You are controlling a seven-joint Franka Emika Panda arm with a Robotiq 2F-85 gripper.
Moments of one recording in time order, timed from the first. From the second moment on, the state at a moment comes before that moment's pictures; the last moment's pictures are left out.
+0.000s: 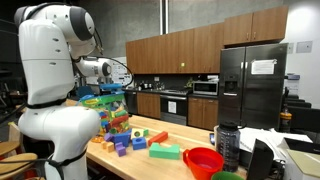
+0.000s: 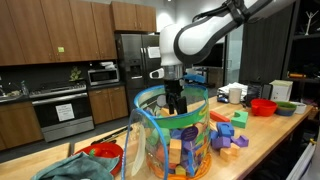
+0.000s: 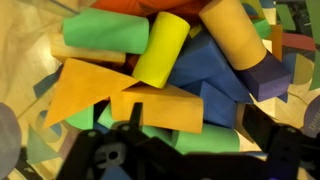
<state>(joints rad) 0.32 -0.07 0.32 -2.18 0.08 2.10 -0.69</state>
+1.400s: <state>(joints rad) 0.35 0.03 0.36 -2.19 -0.18 2.19 -0.64</state>
